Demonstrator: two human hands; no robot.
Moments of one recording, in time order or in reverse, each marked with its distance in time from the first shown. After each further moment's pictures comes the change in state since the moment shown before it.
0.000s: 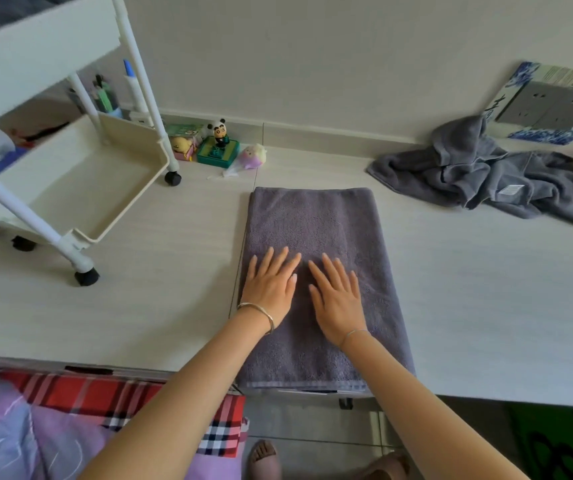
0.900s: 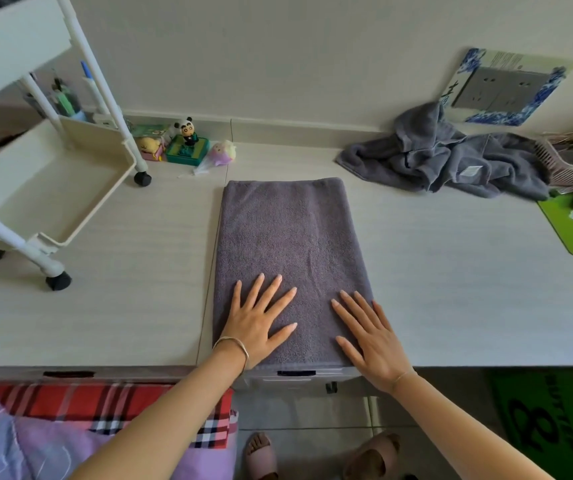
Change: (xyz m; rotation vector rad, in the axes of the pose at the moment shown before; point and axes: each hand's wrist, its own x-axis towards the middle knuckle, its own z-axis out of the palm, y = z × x) left_hand -0.056 0.009 0.038 0.258 -0.106 0.225; right_hand -0.103 0.096 -0.015 -0.115 -0.061 -0.147
